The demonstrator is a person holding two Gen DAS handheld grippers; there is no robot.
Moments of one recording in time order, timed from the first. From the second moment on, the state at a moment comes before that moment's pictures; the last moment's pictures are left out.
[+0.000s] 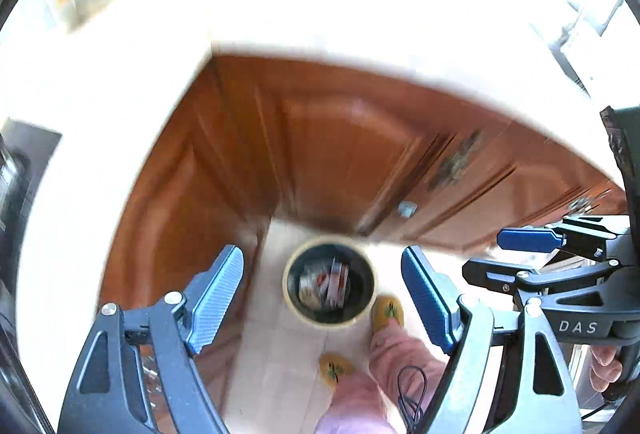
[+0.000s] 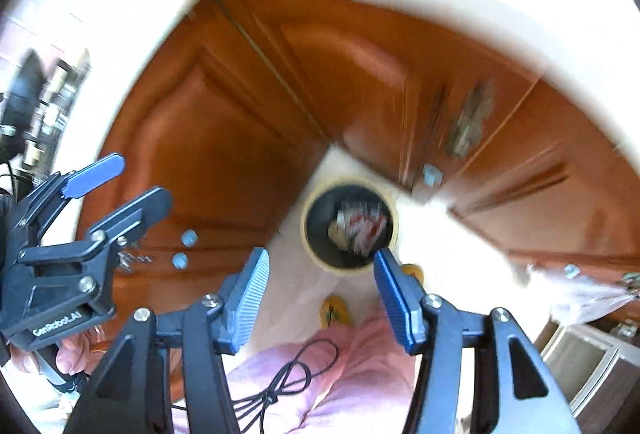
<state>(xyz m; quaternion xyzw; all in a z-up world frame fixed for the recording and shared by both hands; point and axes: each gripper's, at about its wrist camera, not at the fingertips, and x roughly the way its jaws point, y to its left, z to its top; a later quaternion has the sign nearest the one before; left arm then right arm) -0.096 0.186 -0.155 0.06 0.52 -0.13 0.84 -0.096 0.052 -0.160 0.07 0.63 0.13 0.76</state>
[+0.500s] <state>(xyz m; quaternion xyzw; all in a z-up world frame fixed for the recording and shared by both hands) -0.078 0.164 0.029 0.07 0.38 -0.16 0.91 -0.108 0.033 0.027 0.04 0.46 0.08 0.88</state>
